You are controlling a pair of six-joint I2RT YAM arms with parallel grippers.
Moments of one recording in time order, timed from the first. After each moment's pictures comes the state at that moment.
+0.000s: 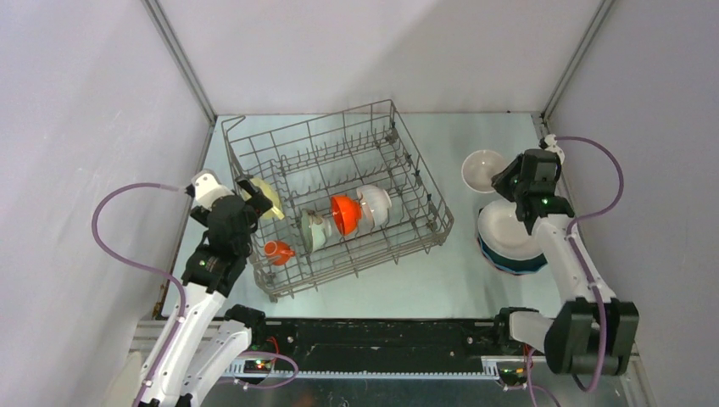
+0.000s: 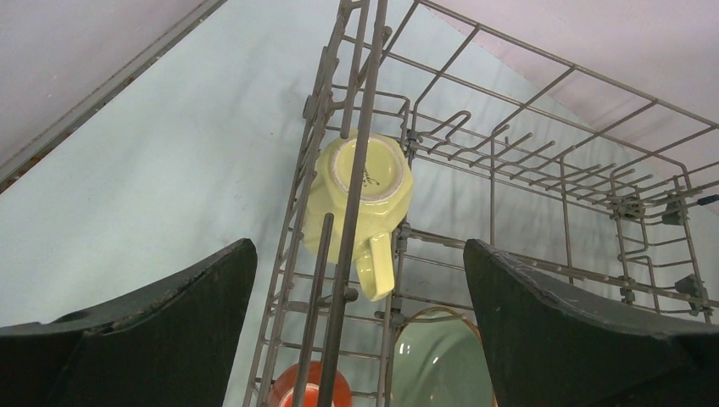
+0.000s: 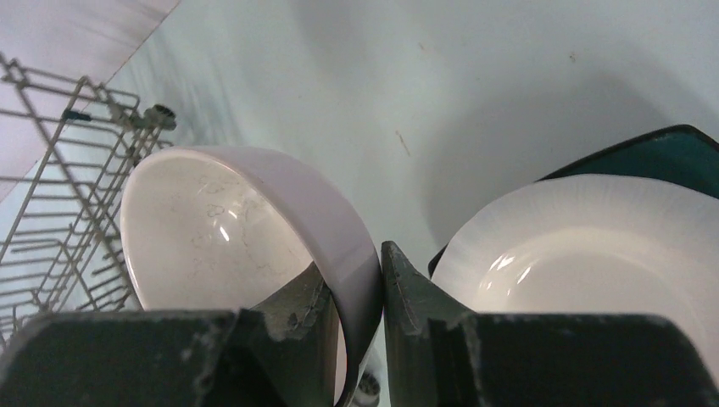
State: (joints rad) left arm -0.27 0.66 0.70 -0.40 -0.61 -0.57; right arm -0.01 1.14 0.88 -0.30 0.06 0.63
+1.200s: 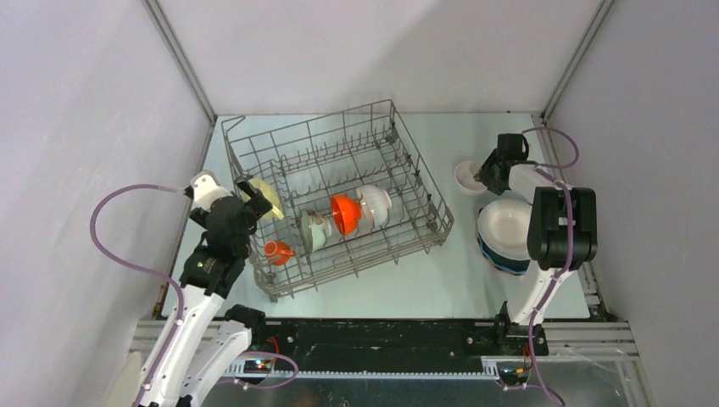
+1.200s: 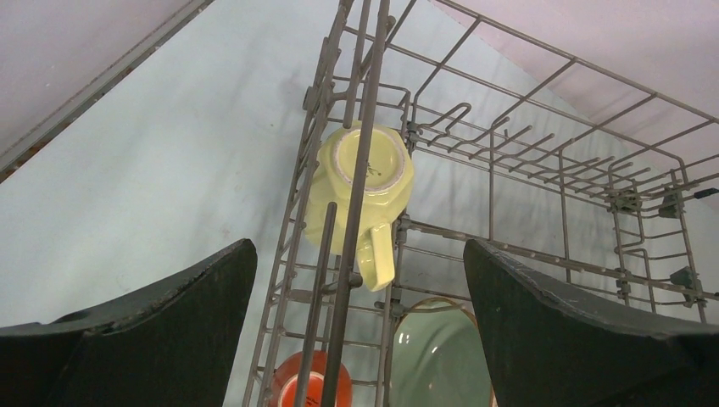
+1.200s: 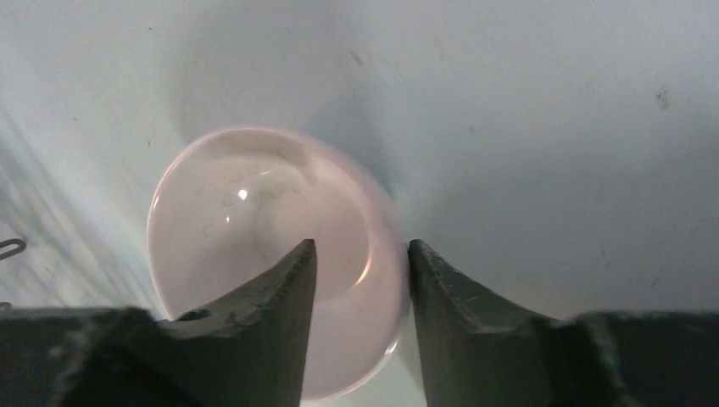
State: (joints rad) left arm -0.27 0.66 0.72 -0.44 -0.60 -0.59; right arm -0.04 1.85 1.16 -0.22 0.05 0.62
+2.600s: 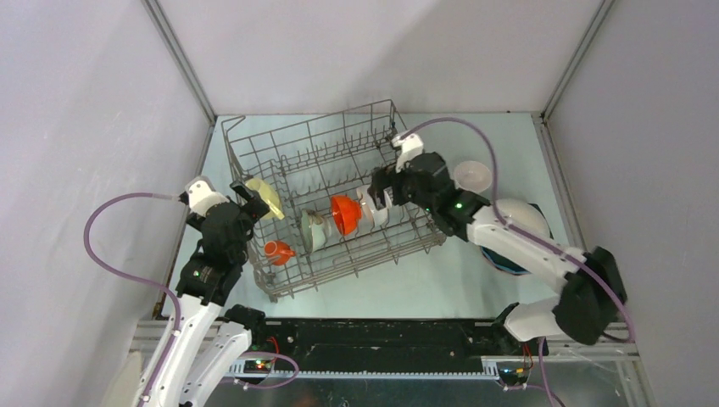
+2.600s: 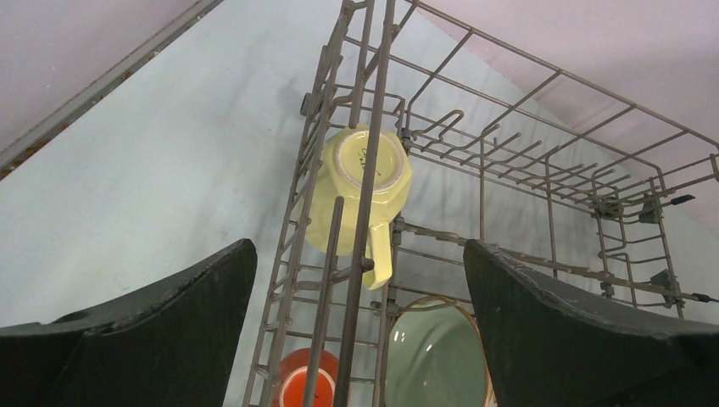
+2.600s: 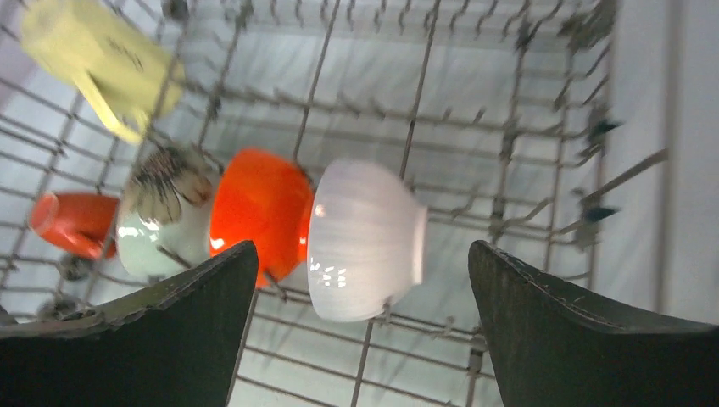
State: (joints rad) left arm -0.27 0.59 0.70 -0.45 -0.60 -0.59; right arm 0.72 1.32 1.07 -0.08 0.11 0.23
